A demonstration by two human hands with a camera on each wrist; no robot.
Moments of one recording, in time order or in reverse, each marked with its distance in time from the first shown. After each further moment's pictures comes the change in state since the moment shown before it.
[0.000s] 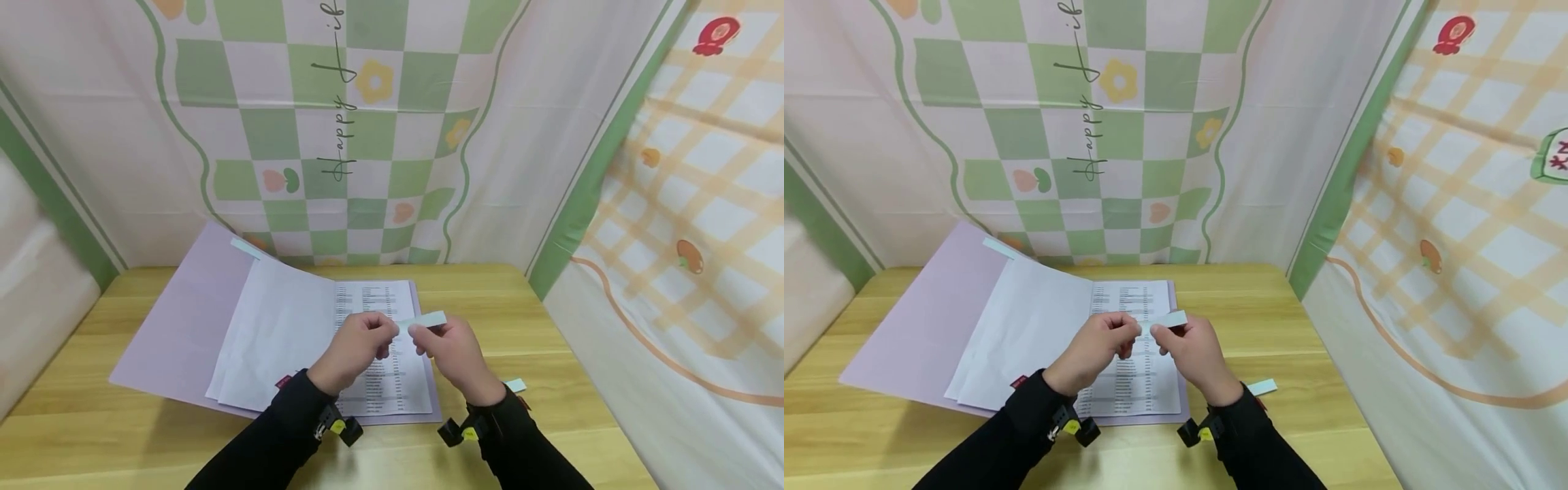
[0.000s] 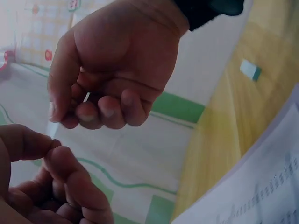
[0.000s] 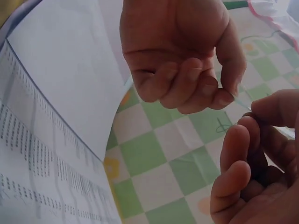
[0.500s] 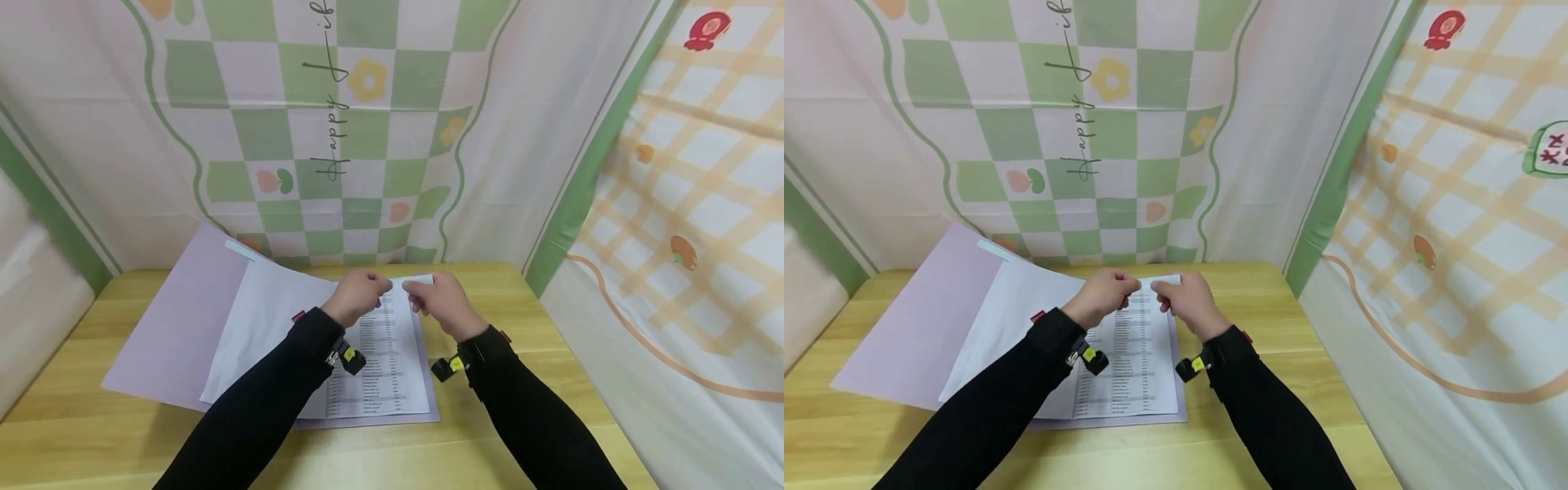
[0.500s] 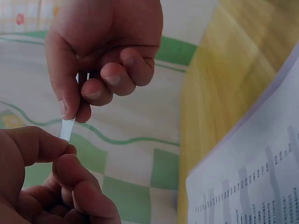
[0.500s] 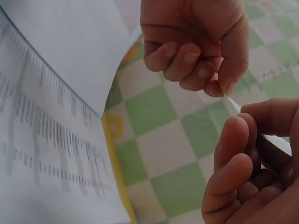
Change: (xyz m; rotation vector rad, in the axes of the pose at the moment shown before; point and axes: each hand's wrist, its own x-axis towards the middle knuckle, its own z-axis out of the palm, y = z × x) left_hand 0.080 0.017 -0.015 0.277 0.122 -0.156; right_hand 0.083 0.018 -0.017 0.040 -0.042 0.164
